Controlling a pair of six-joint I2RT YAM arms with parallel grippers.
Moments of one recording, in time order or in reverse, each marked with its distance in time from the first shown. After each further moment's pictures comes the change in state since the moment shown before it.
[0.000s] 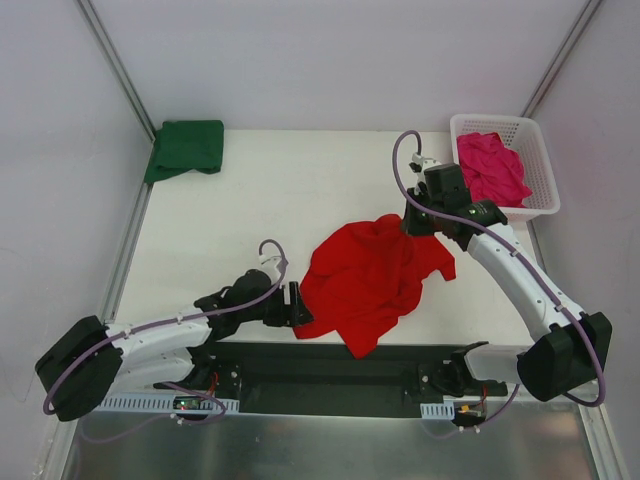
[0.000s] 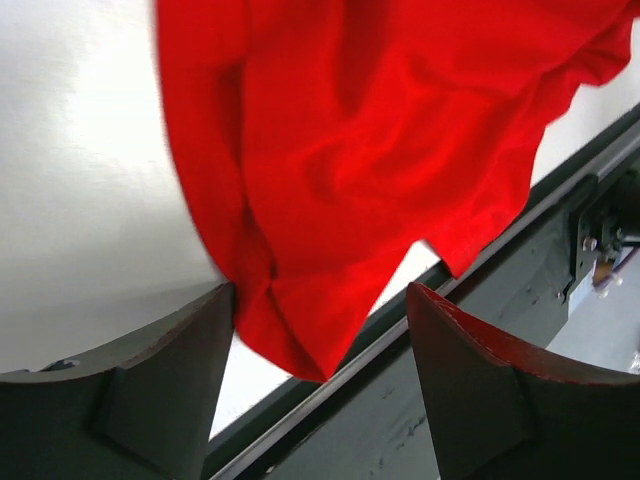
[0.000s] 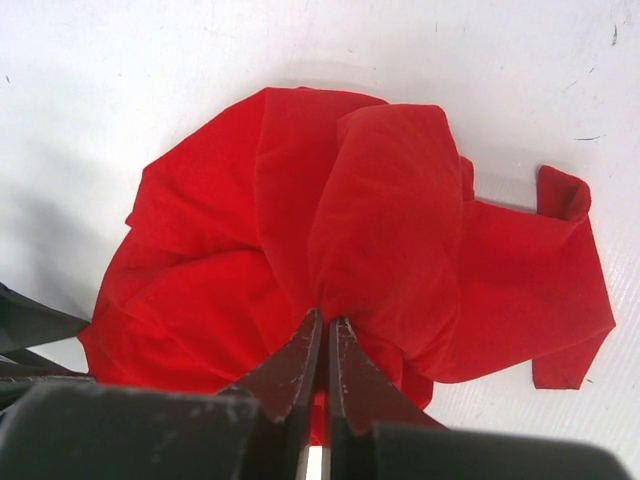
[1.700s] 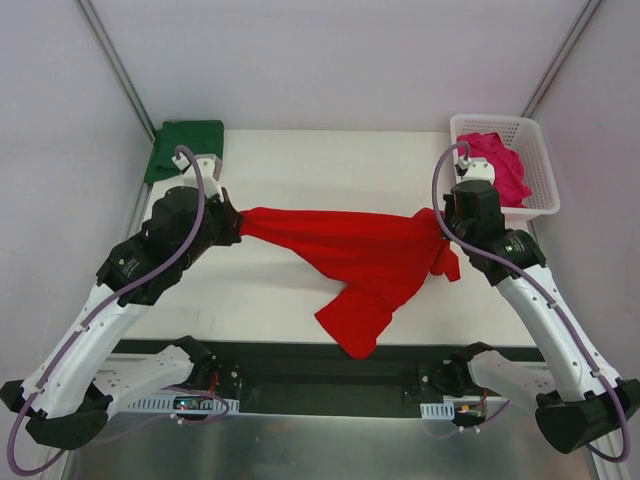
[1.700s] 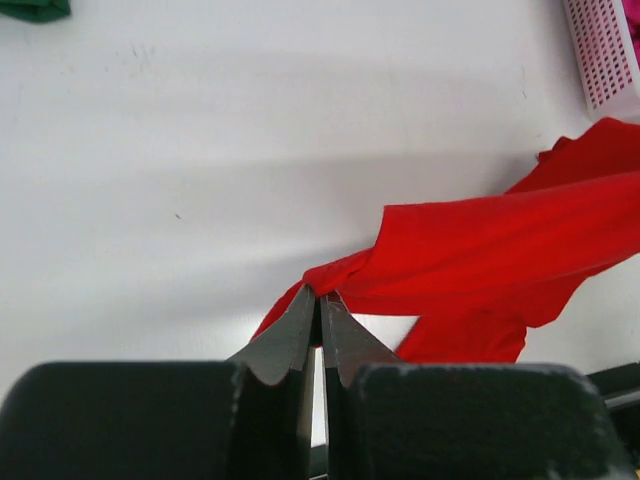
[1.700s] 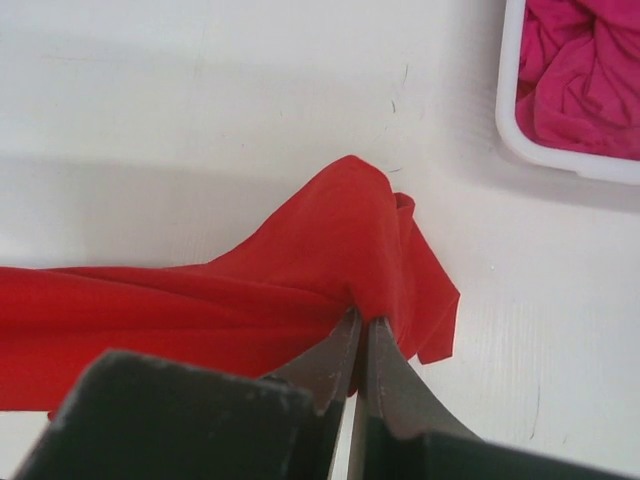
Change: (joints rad) left arm 0.186 -0.128 0.987 -0.883 -0.447 0.372; right arm 0.001 -0.268 -0.065 -0.016 0.438 -0.013
